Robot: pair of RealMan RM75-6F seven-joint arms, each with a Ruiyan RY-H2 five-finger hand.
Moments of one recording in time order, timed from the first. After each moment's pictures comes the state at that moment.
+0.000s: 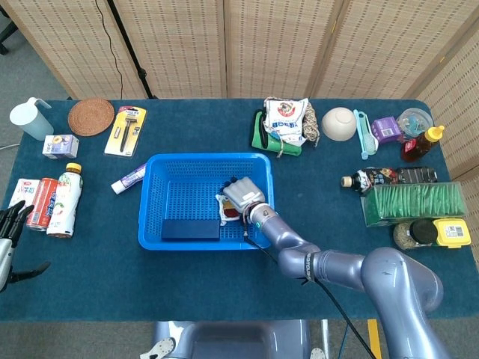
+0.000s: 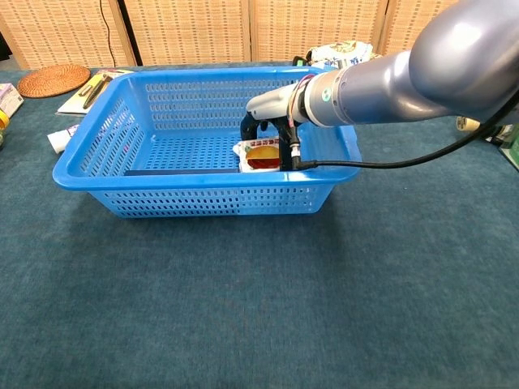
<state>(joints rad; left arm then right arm) -0.08 -1.02 -0.03 -1.71 1.49 1.46 -0.08 1.35 -1.68 0.09 -1.19 -0.50 0.58 -0.52</state>
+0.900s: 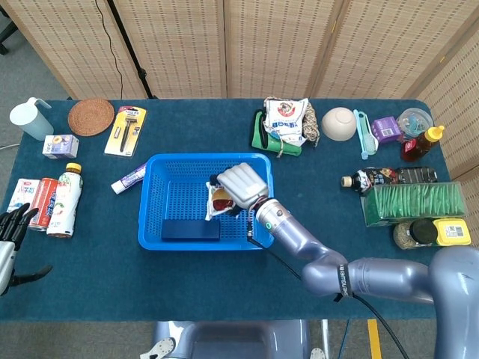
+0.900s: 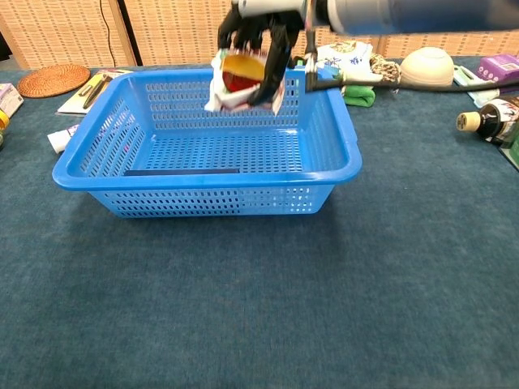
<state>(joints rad) -0.08 -1.01 -0.01 -1.71 1.53 1.47 -0.10 1.25 -1.38 0.24 -1.63 -0.71 0.81 -0.40</state>
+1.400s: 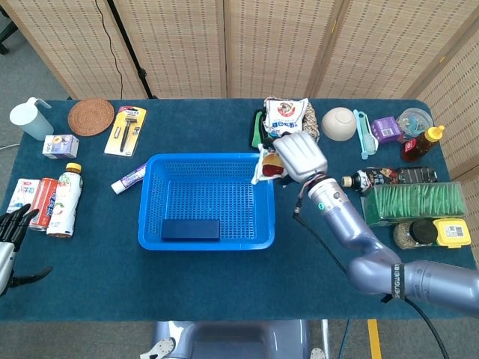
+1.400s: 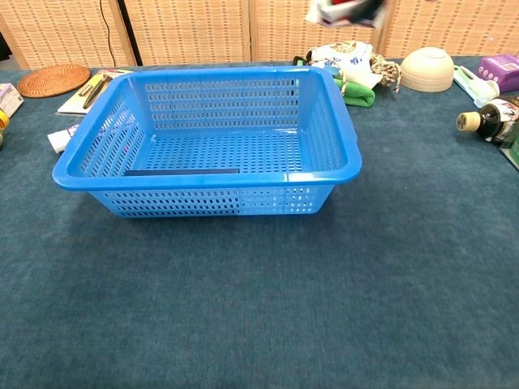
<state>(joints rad) -0.08 -0.99 0.00 -1.70 1.55 1.47 -0.13 1.12 -1.12 0.22 -1.73 -0.69 0.90 -0.41</state>
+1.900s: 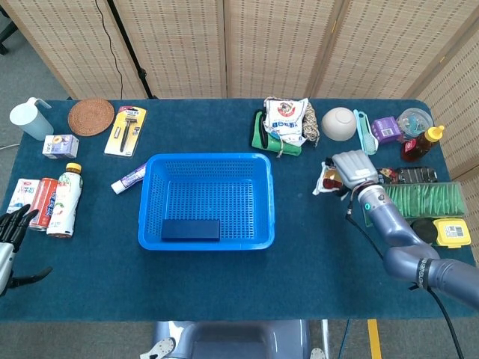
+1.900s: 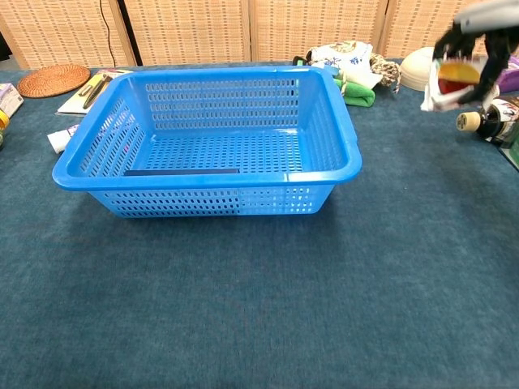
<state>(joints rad) -0.08 -0.99 0.00 -1.71 1.54 1.46 -0.14 0.97 -1.19 0.06 -1.39 -0.79 0.67 -0.28</state>
